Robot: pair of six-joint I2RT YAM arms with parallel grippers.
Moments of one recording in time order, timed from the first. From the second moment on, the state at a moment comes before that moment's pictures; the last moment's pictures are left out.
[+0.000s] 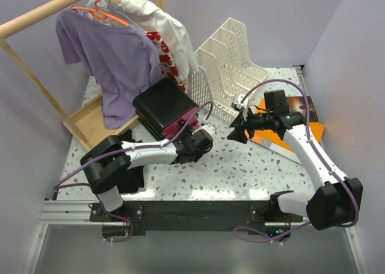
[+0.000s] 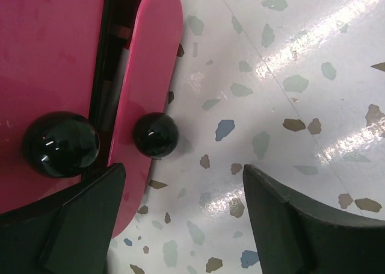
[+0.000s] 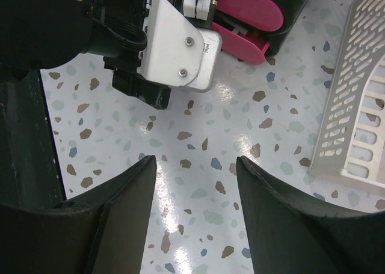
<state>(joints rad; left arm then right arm) -1.00 1.72 1.01 -0.27 -0.58 -0.13 0.22 1.24 1.04 -0.68 -0.86 -0.65</state>
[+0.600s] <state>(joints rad) -0.99 1.64 1.01 -0.25 -0.58 -0.09 0.22 1.24 1.04 -0.68 -0.86 -0.65</state>
